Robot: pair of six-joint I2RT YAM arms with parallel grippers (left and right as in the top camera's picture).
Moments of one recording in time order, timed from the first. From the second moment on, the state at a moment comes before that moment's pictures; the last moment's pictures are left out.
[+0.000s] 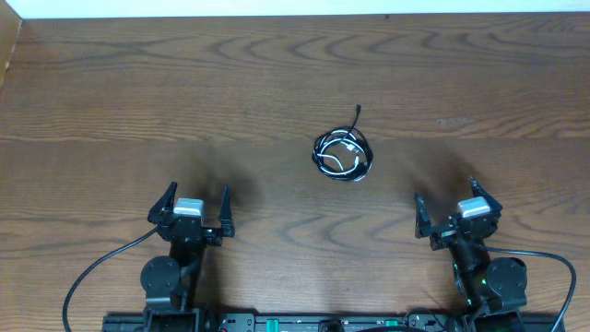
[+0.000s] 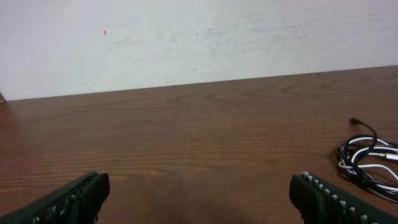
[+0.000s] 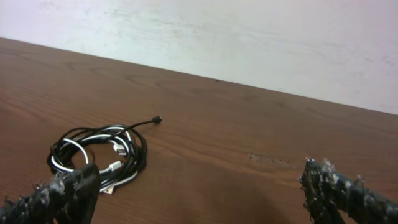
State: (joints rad) left arm 0.01 0.01 0.02 -0.10 0.12 0.06; right arm 0.17 0.01 0.01 -0.07 -0.06 -0.08
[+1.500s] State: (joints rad) left arm 0.01 0.01 0.02 -0.10 0.12 0.06; right arm 0.17 0.01 0.01 -0.02 -0.06 -0.09
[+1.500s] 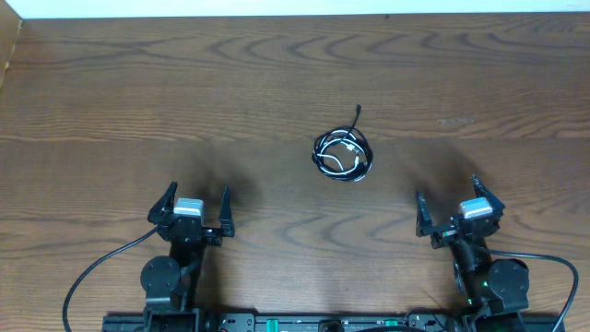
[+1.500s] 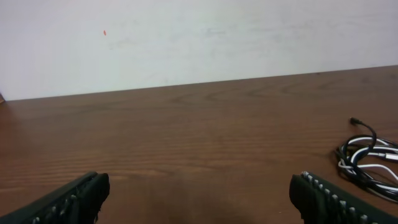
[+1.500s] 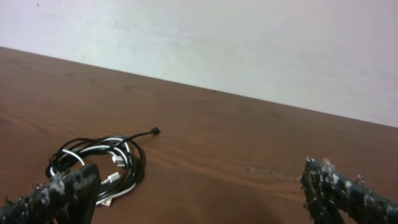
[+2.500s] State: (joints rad) left arm 0.01 0.74 0.55 -0.29 0.24 0.06; right arm 0.17 0.07 0.11 -0.02 -0.04 -0.09
